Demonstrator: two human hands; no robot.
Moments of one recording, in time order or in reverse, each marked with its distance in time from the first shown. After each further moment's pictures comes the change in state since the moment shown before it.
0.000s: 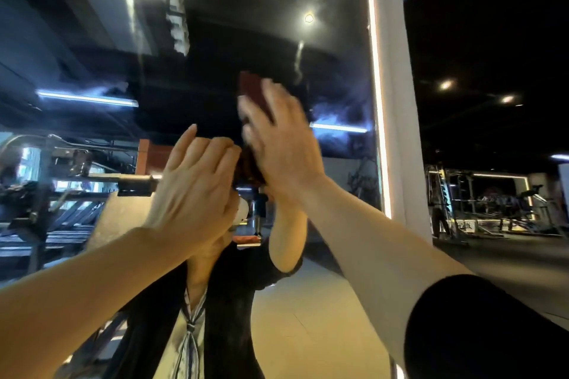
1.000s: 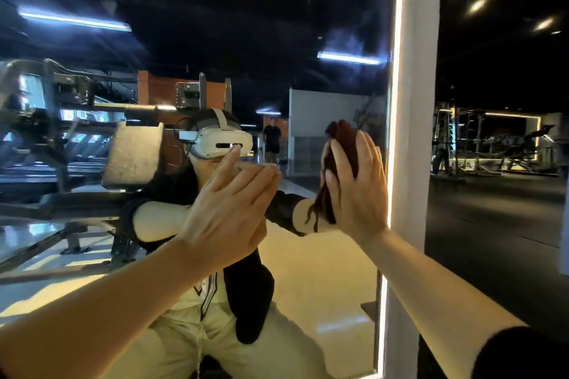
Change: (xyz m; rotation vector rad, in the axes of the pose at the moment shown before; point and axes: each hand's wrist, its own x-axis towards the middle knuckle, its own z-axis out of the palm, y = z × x) left_hand -0.121 0.062 0.018 0.008 -0.255 0.262; right_hand -0.216 0.017 -0.043 -0.112 -0.110 0.190
